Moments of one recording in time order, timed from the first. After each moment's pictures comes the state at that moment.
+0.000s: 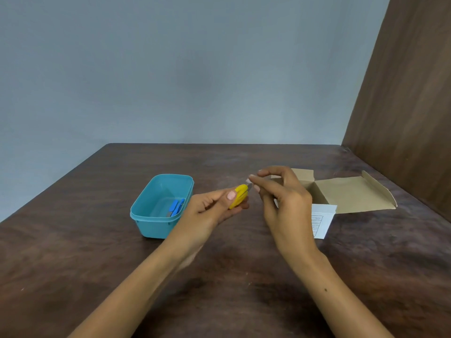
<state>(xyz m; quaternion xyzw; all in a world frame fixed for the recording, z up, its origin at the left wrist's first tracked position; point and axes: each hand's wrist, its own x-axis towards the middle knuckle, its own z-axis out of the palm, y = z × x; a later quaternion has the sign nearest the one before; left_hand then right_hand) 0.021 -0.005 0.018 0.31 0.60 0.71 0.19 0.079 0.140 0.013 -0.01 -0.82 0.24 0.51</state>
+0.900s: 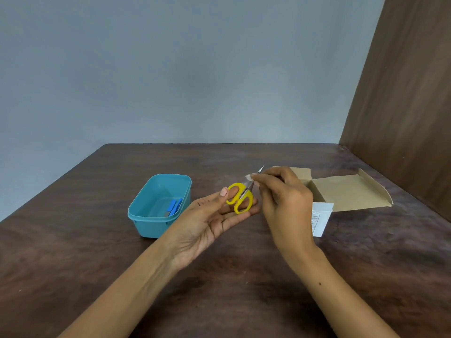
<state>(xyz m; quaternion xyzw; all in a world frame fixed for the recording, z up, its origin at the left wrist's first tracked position) 0.022 -0.004 0.025 0.18 0.42 0.80 0.39 0.078 0.141 0.013 -0.03 -0.82 0.21 0.53</state>
